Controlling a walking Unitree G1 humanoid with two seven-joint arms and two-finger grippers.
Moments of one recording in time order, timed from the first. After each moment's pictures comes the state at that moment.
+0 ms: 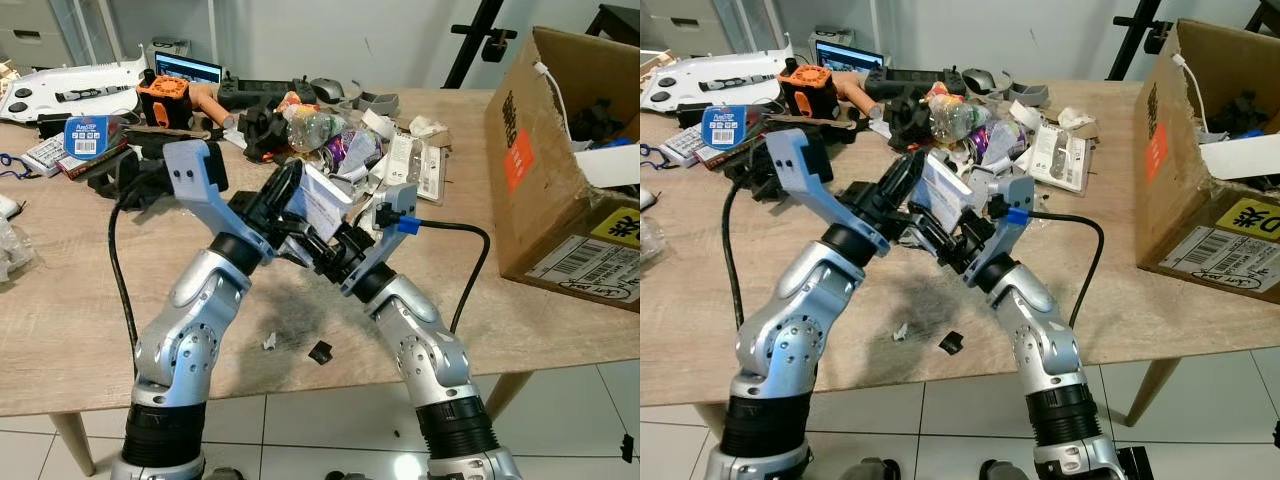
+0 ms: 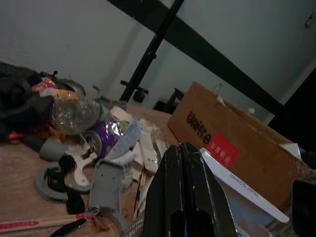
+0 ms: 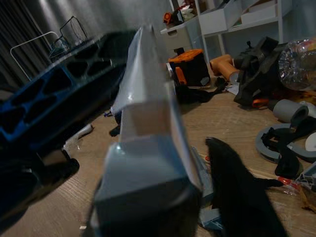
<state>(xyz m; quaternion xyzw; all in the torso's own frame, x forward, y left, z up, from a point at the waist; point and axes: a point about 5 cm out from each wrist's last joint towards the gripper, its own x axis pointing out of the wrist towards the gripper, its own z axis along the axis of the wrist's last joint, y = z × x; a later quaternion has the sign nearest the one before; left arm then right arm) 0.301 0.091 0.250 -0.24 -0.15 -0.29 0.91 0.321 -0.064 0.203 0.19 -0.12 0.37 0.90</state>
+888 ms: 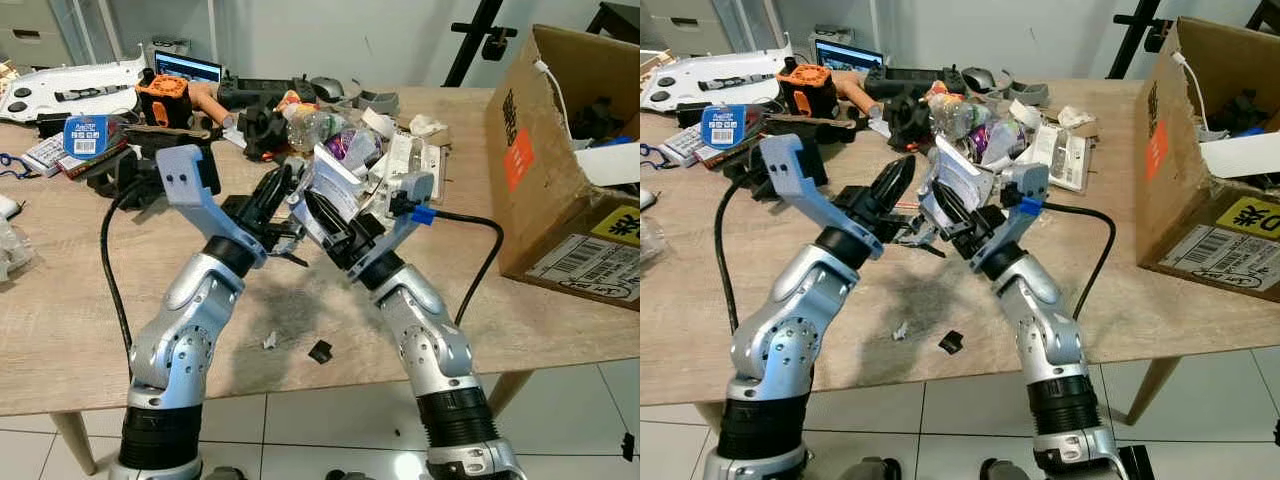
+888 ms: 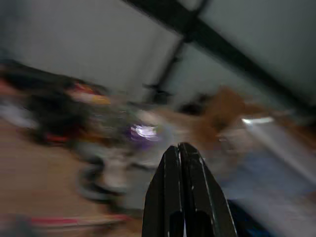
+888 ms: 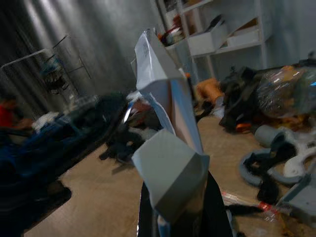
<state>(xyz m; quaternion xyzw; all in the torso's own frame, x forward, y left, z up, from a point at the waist) 0.316 0.120 0.249 -0.19 -0.16 -0.18 0.95 0.330 -0.071 0.222 0.19 -0.16 0.34 0.91</state>
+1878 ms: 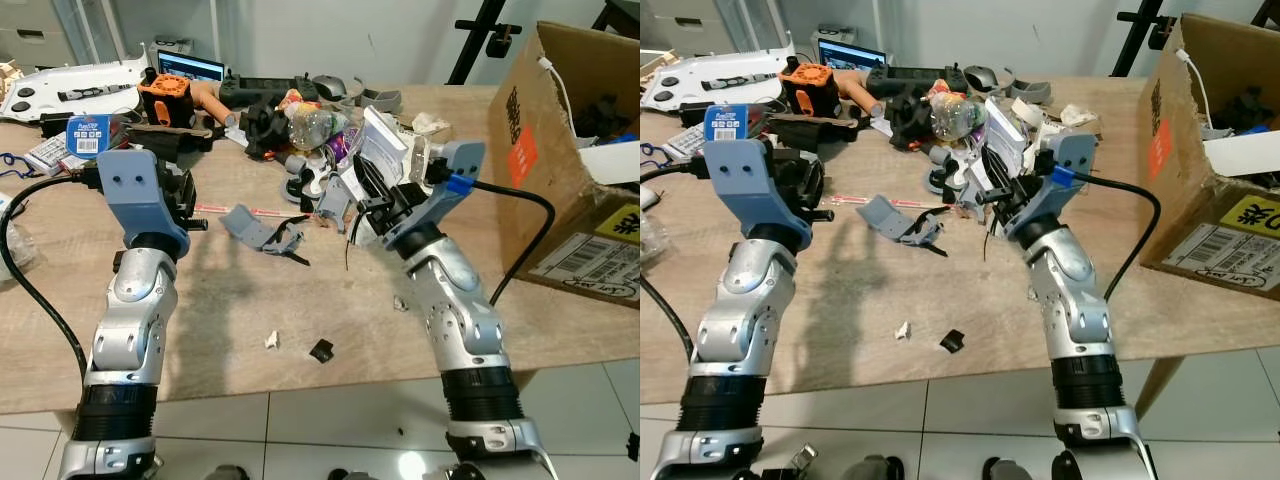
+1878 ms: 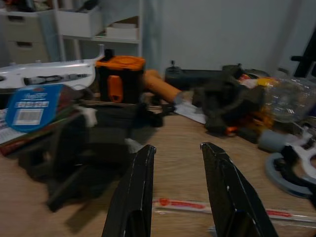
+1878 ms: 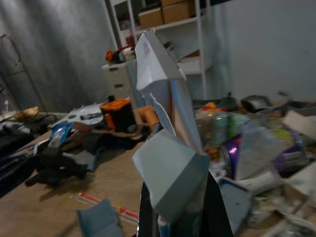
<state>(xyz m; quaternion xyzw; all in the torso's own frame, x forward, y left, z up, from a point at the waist) 0.333 0.186 0.226 -0.02 -0.15 0.03 0.99 0.341 -0.108 0.250 0.12 -0.21 0.25 0.94</state>
